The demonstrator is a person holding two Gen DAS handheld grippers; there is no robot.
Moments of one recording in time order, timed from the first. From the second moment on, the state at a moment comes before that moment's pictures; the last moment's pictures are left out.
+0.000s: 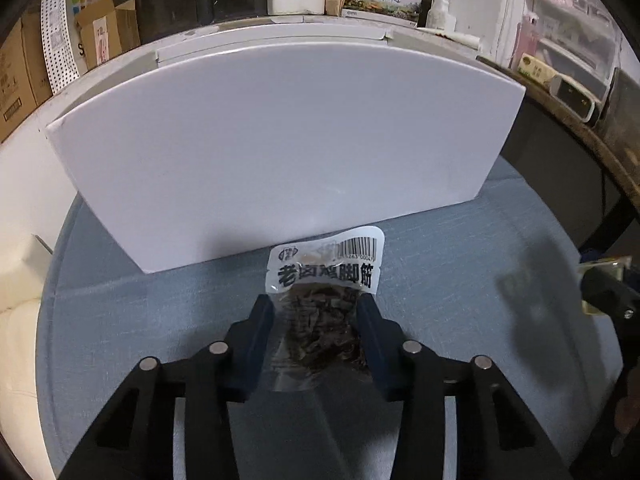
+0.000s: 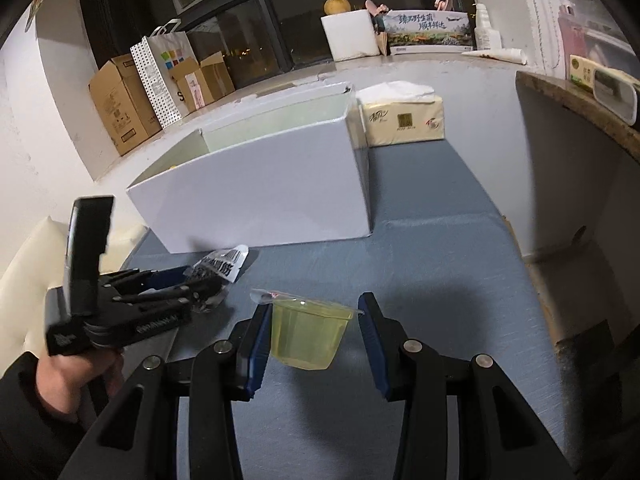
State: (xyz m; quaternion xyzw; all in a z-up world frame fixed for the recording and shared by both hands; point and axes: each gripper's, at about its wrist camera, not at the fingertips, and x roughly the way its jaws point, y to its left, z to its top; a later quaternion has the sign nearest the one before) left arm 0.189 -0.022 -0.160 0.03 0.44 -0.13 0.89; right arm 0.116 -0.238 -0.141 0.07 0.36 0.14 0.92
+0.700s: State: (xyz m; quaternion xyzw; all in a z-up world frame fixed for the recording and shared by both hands) left arm 0.140 0.013 -0.038 0.00 0.31 -0.16 0.94; right arm 0.132 -0.218 -0.076 0.06 0.30 0.17 0.94
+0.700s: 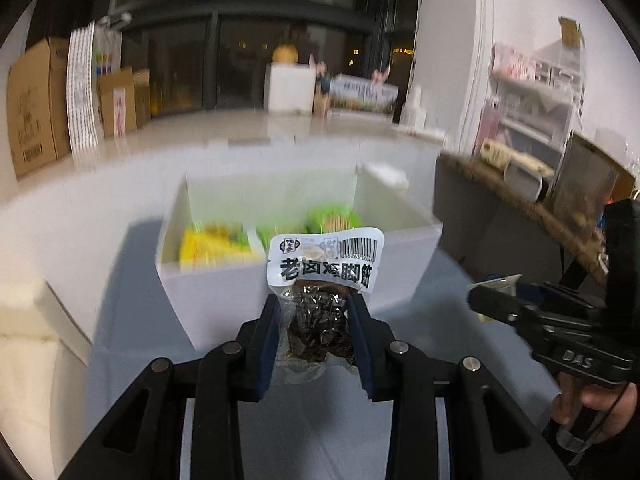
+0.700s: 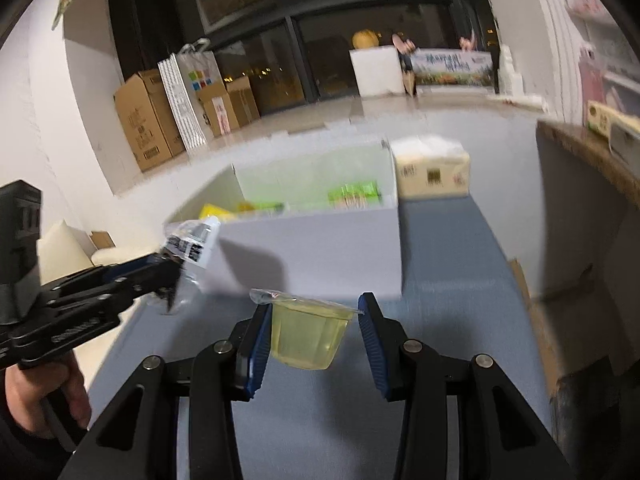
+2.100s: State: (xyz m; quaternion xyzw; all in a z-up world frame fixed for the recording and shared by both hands) left arm 0.154 0.025 -0.029 -0.01 0.31 -0.08 0.95; right arm 0.158 -0.212 -0.033 0.01 0.27 0.16 0.95
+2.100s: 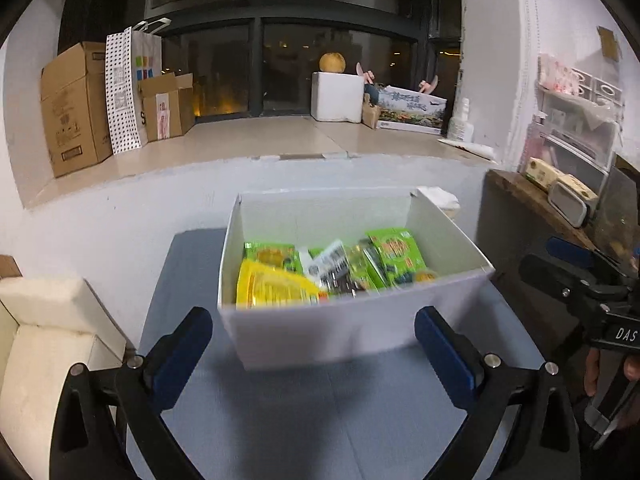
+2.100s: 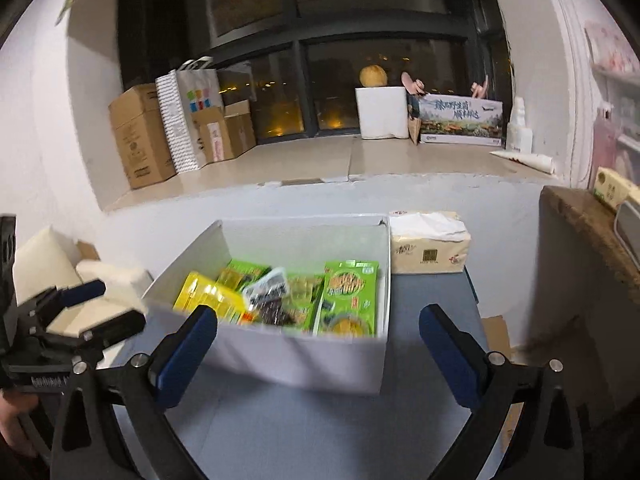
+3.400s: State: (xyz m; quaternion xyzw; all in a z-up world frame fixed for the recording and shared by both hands) left arm 0.003 0.013 -0.006 -0.01 0.25 0.00 0.97; right arm 0.022 -0.213 -0.029 0.00 0.24 0.17 0.95
